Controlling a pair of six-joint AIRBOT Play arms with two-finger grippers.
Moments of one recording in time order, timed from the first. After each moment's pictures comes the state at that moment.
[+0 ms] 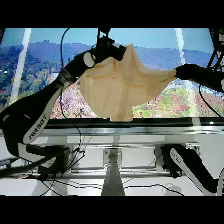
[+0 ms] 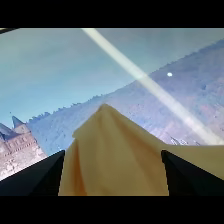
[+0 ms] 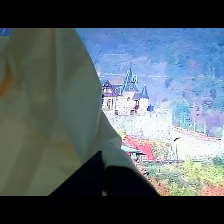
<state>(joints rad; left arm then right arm) -0.52 -1.63 1.49 0.91 -0.29 -0.91 -0.15 -0.85 0.93 -1.16 0.89 1.27</state>
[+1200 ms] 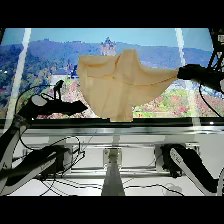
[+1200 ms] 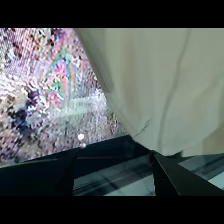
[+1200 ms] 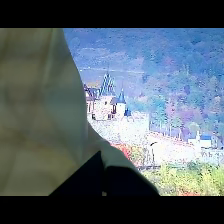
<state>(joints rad) -0.10 -1.05 0.48 0.75 -0.89 -1.26 -0.15 -0.85 0.93 -1.24 0.87 1.28</state>
